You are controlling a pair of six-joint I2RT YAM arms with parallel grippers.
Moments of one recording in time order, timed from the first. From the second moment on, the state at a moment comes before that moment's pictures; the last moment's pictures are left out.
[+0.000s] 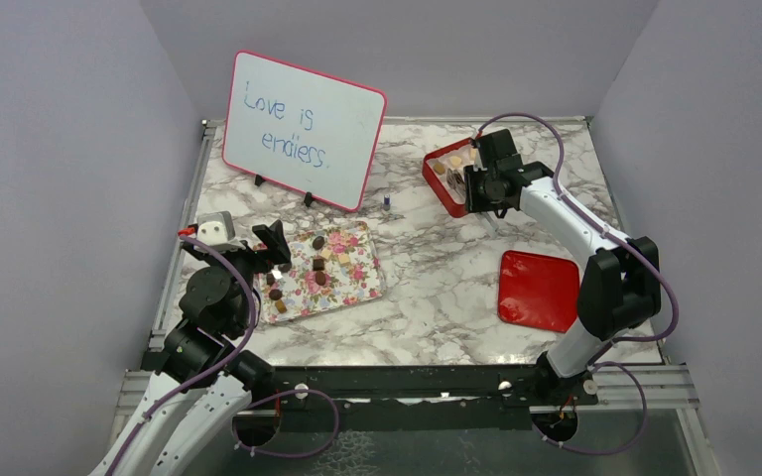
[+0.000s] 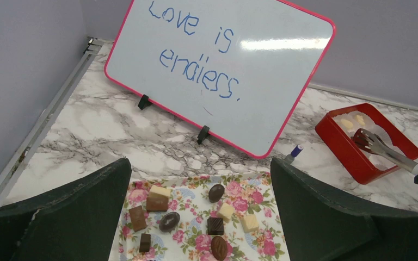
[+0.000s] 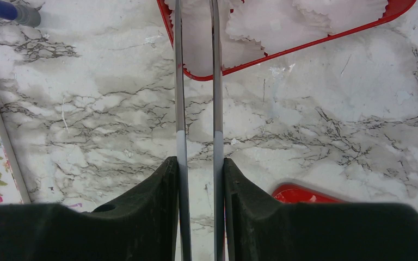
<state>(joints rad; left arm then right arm) -0.55 0.36 0.65 -0.29 -0.59 -0.22 0.35 1.66 1.35 -0.63 0.08 0.17</state>
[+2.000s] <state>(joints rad) -0.55 0.38 0.65 -0.29 -0.57 -0.22 0.82 1.45 1.31 -0.69 0.11 0.26</state>
